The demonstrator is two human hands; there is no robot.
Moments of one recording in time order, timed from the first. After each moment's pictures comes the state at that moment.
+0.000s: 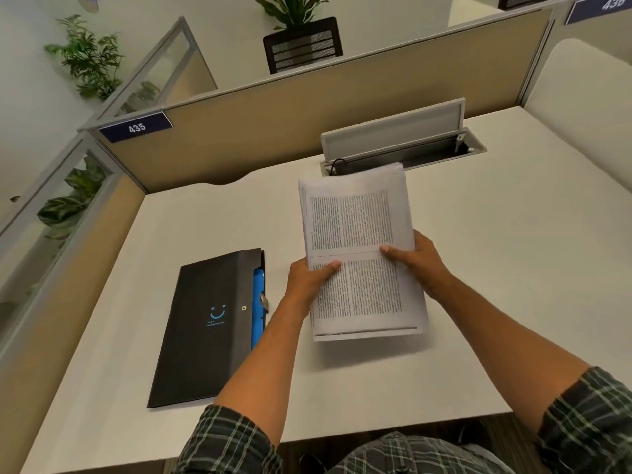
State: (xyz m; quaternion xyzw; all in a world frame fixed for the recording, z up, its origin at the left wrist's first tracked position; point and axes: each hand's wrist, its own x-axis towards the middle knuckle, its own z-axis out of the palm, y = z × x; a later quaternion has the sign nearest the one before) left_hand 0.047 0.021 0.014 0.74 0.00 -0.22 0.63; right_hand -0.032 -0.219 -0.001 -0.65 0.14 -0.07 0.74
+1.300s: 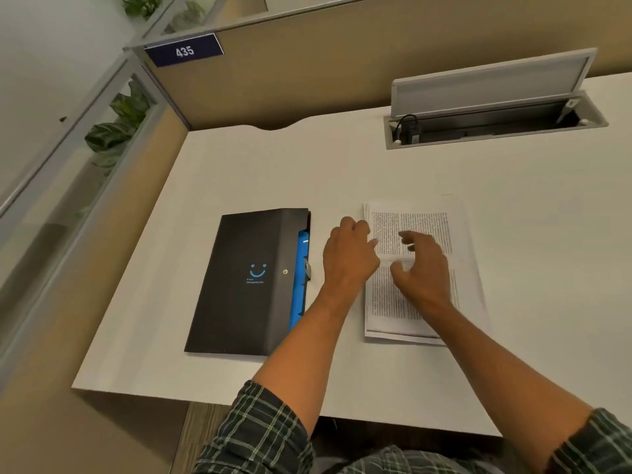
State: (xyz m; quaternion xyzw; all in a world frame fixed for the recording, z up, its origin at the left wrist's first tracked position) left_hand 0.055 0.031 0.015 0.97 -0.15 0.01 0.19; right_hand -0.007 -0.100 -0.043 -0.89 0.15 -0.15 0.40
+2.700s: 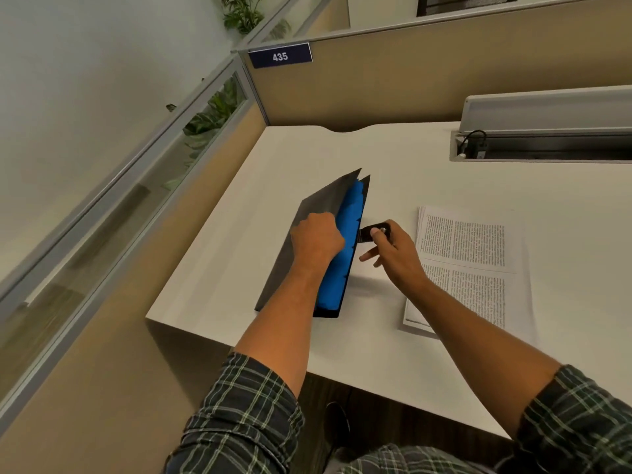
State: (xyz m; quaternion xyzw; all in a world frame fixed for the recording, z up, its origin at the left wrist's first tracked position) left_hand 0.055 0.160 0.071 1.00 0.02 0.02 0.04; right_hand 0.021 0.007 0.006 -0.74 0.03 0.00 0.67
